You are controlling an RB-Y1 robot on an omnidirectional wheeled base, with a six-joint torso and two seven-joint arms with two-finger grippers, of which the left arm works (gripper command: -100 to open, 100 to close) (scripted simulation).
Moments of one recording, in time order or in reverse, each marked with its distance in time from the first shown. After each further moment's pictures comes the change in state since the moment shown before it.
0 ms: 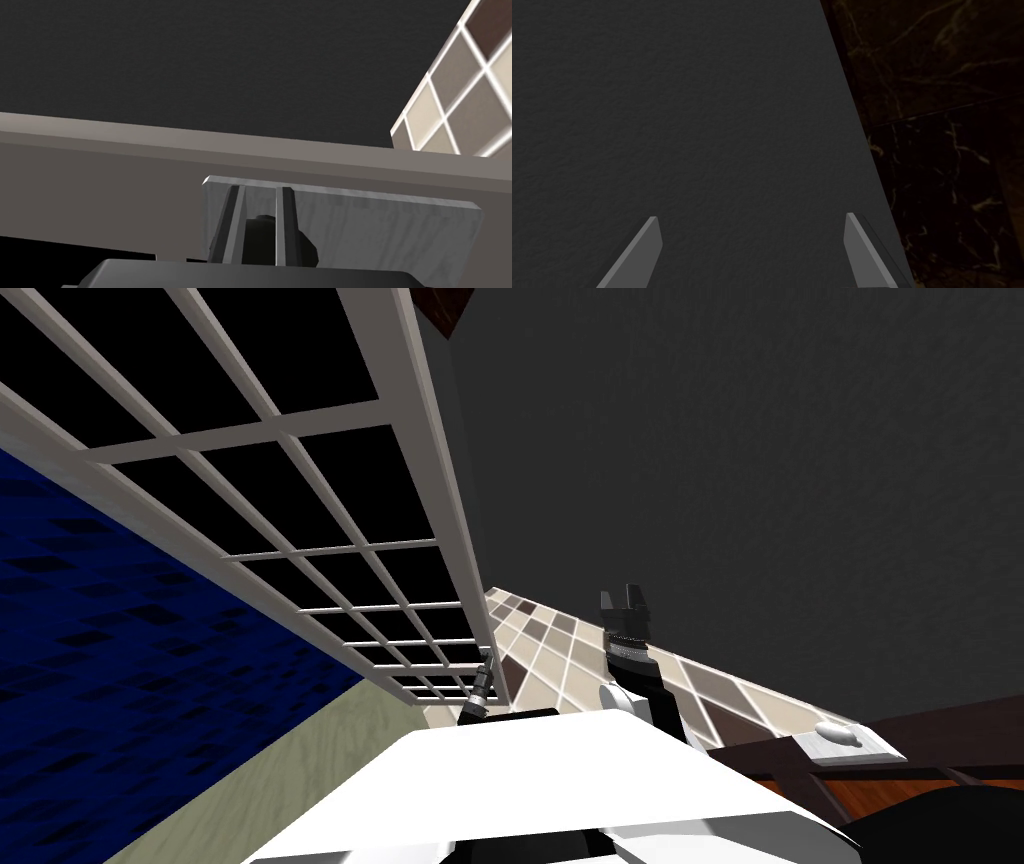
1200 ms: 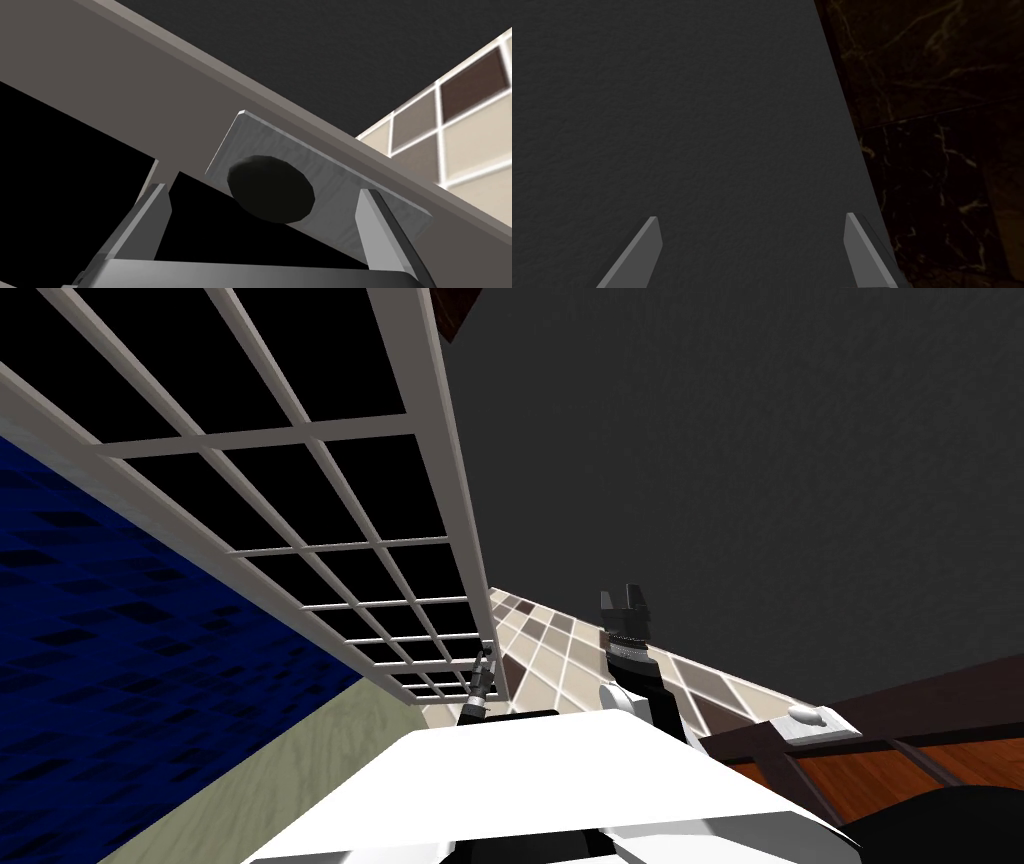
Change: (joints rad) arm 0.022 0.010 -0.052 -0.042 0.171 -0.012 0.307
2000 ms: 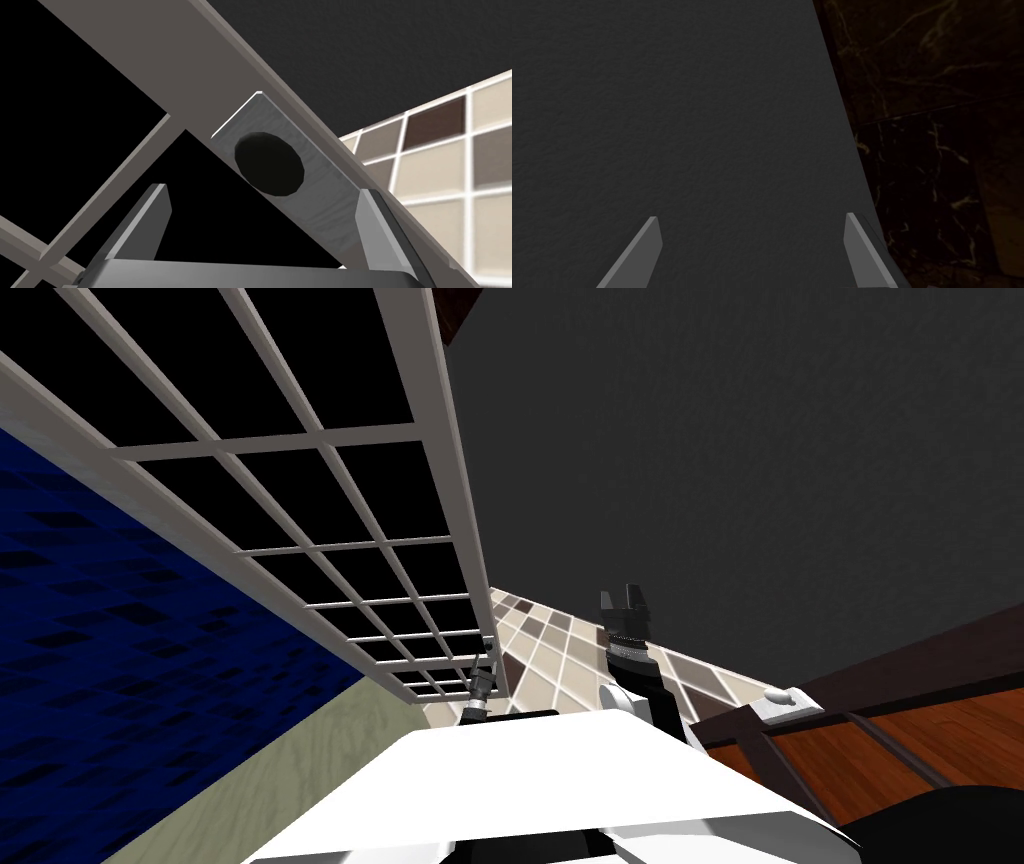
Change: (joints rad) arm 0.027 0.000 -0.044 -0.032 0.106 -0.009 0.189
